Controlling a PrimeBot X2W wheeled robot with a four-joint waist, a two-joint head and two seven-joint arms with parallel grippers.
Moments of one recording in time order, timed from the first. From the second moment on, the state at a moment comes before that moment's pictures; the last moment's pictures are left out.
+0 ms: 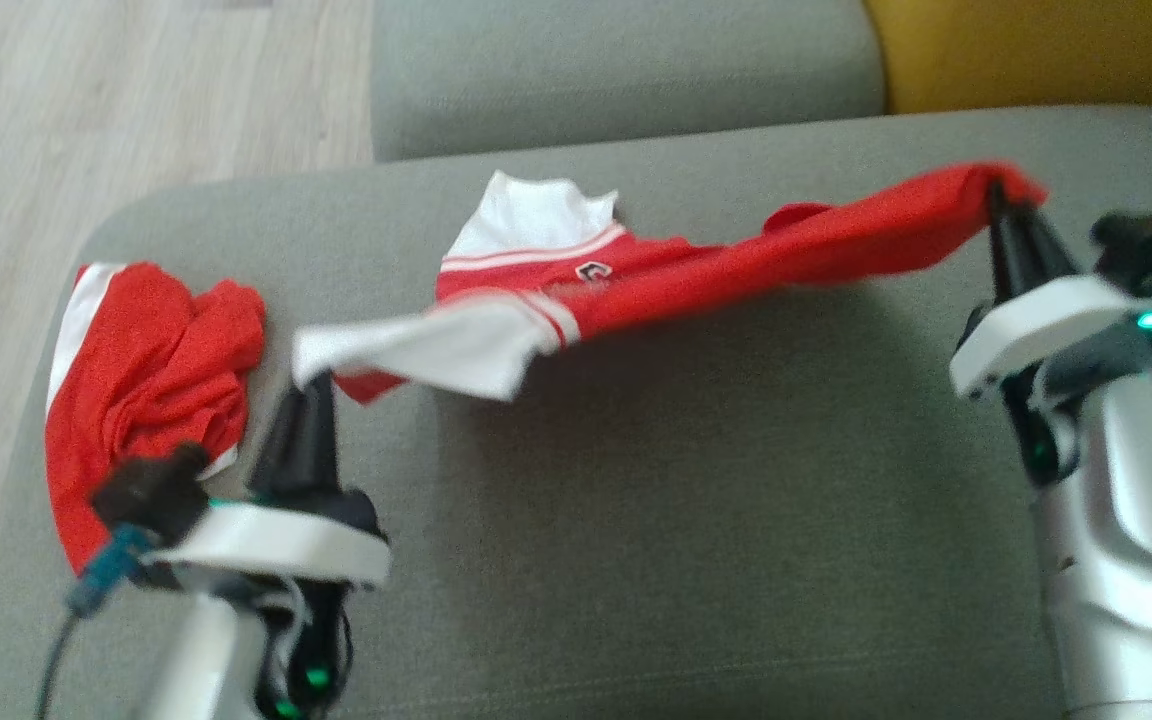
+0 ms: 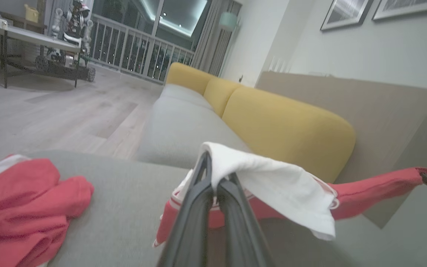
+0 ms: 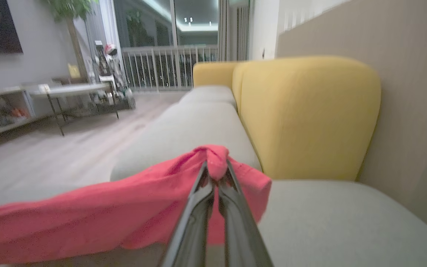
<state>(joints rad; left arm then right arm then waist) -0.08 0.09 -0.25 0.09 -0.46 0.02 -0.23 -0.53 -0.05 -0.19 0.55 0.00 0.13 -0.11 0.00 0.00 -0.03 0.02</state>
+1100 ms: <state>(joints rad) -1.23 0.09 -0.13 0.48 -0.77 0.20 0.09 -1.66 -0.05 -0.53 1.29 0.60 0.13 0.16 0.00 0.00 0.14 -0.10</state>
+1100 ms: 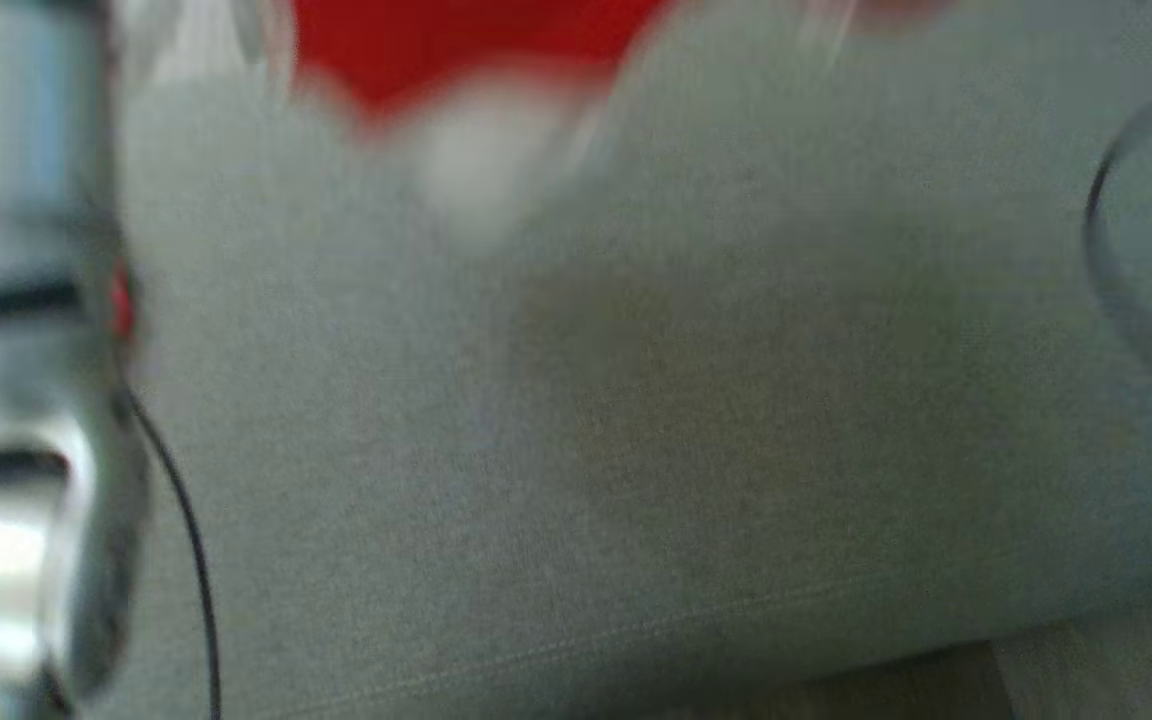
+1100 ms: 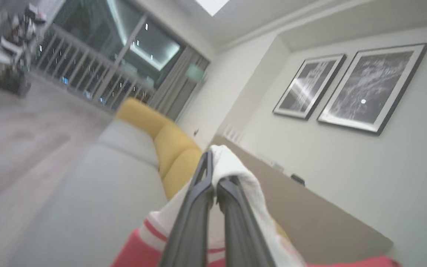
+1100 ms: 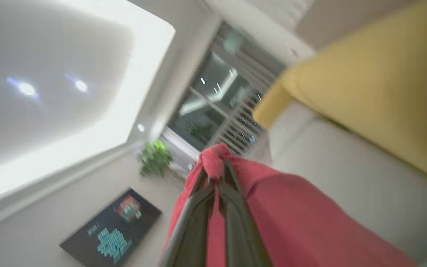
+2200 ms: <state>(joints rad) -0.75 0.06 -0.36 0.96 -0.52 -0.12 -0.25 -0.99 -0.11 -0.19 1.32 0.87 0.13 0.07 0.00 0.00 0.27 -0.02</state>
